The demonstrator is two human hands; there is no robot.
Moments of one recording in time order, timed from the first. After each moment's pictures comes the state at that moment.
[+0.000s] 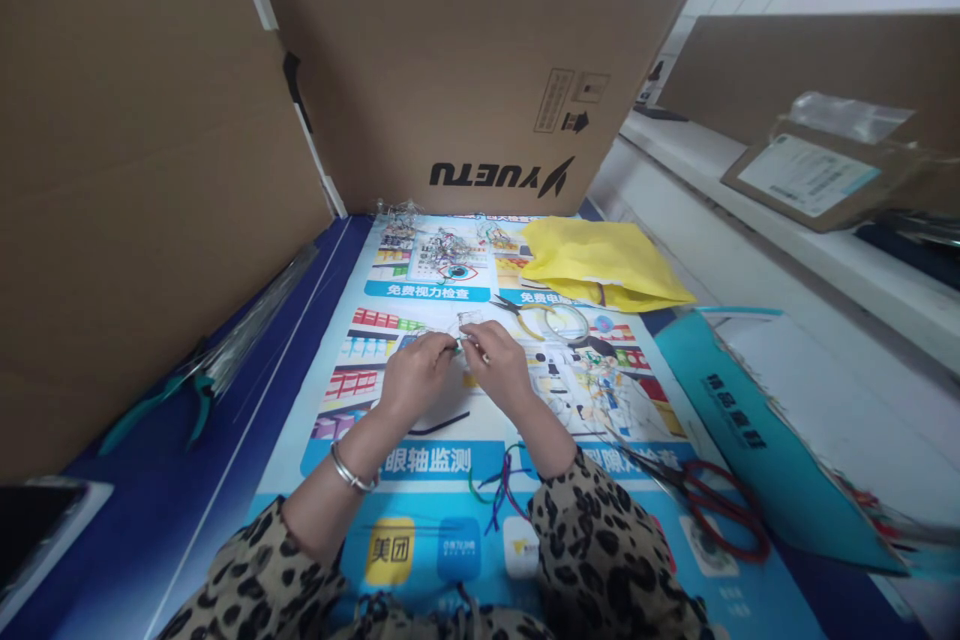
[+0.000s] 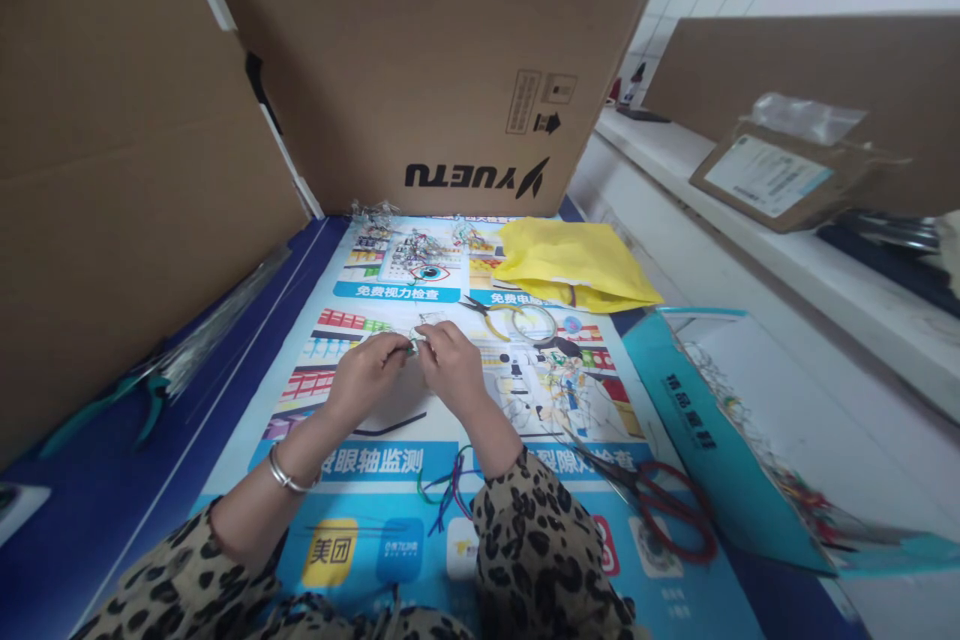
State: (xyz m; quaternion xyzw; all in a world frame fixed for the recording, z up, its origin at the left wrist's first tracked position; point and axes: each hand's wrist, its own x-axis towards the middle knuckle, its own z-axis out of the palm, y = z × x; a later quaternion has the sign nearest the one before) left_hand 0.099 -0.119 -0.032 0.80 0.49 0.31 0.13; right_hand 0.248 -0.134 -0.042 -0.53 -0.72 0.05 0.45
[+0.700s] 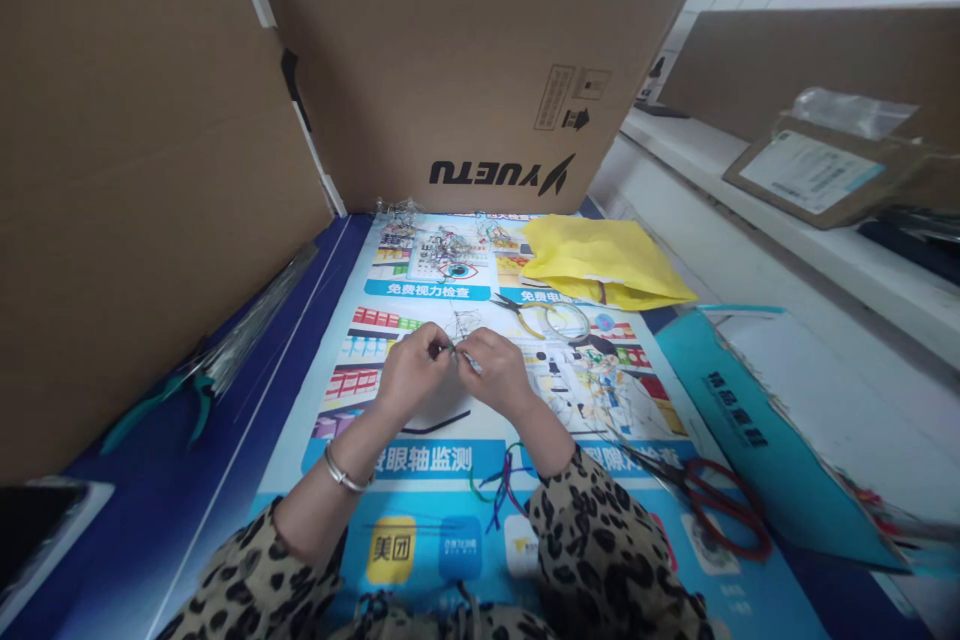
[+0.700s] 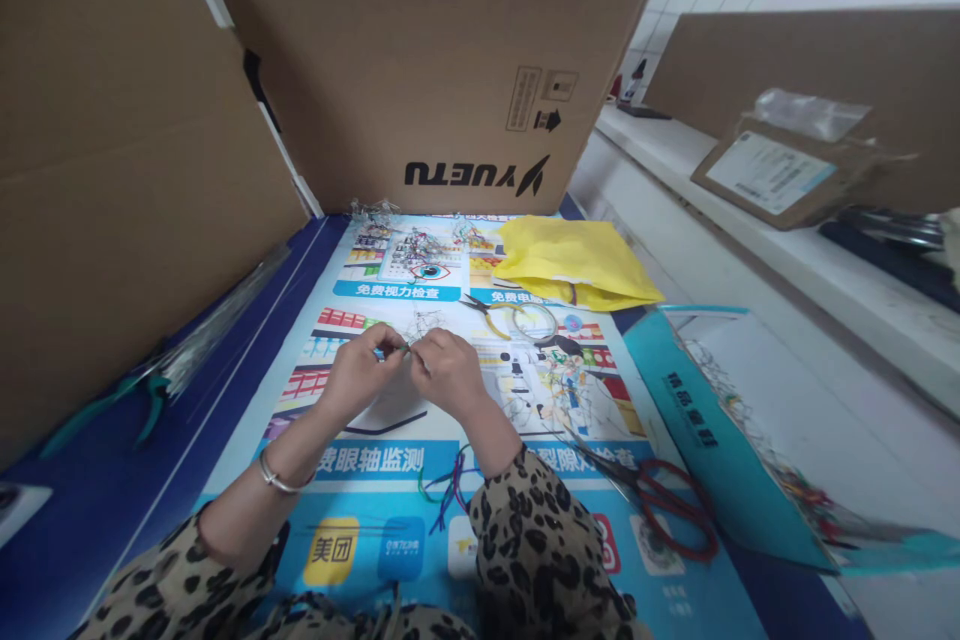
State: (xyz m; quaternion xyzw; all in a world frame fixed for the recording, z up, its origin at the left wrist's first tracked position) left_hand 0.098 -0.120 -0.013 0.74 0.53 0.33 0.25; right_hand 0.249 -0.138 -0.046 -0.50 -0.78 -0.01 0.38
